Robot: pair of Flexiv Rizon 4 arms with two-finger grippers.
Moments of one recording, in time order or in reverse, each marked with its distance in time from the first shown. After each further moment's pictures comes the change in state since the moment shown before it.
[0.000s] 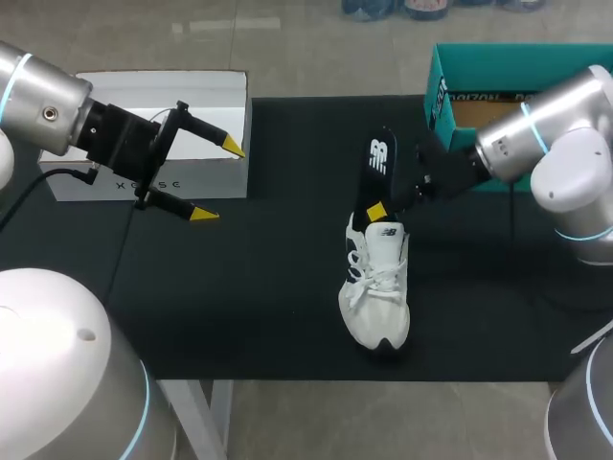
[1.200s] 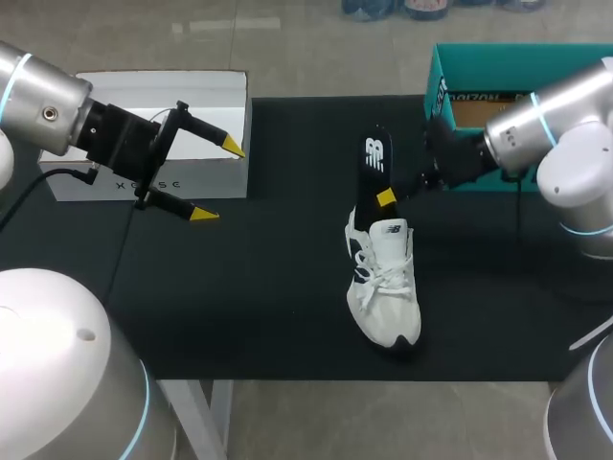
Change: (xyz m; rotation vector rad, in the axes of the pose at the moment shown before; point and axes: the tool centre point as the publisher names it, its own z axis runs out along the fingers) left arm 0.000 0.000 0.000 0.000 0.000 0.000; right arm -0.011 0.014 -0.015 -0.039 -0.034 -0.009
